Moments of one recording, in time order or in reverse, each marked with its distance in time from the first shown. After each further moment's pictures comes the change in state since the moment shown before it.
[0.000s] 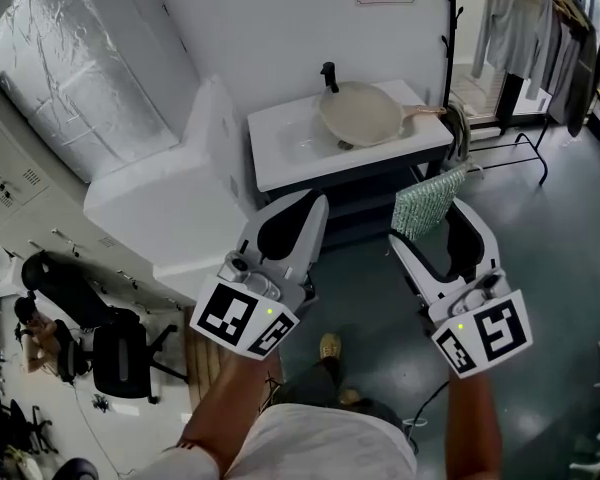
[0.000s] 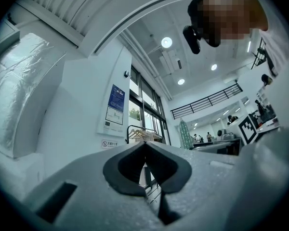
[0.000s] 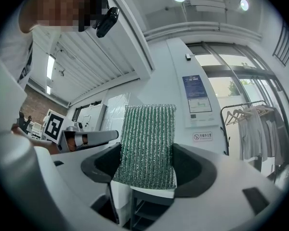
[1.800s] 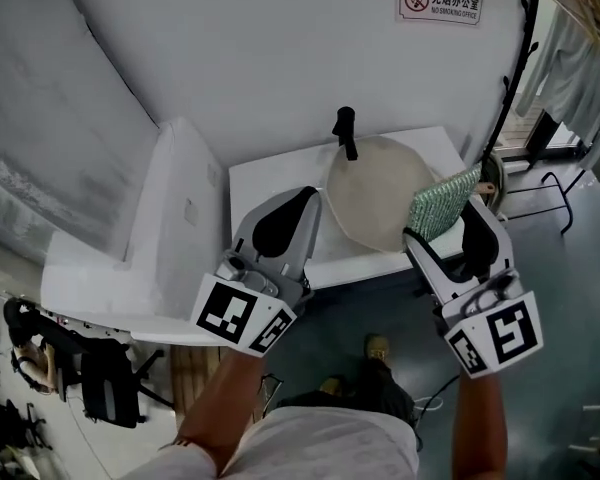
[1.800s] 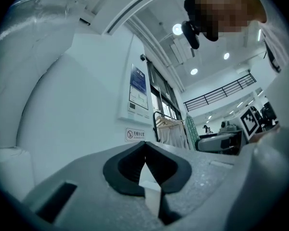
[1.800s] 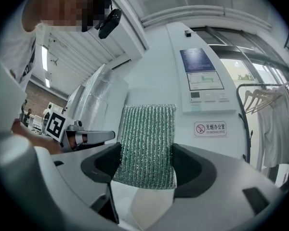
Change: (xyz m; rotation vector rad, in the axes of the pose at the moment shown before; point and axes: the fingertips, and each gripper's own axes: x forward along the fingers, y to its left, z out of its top) left arm 0.247 0.280 -0.139 0.013 0.064 0.127; right arm 0.314 -0.223 -0.103 -0.031 0.064 0.069
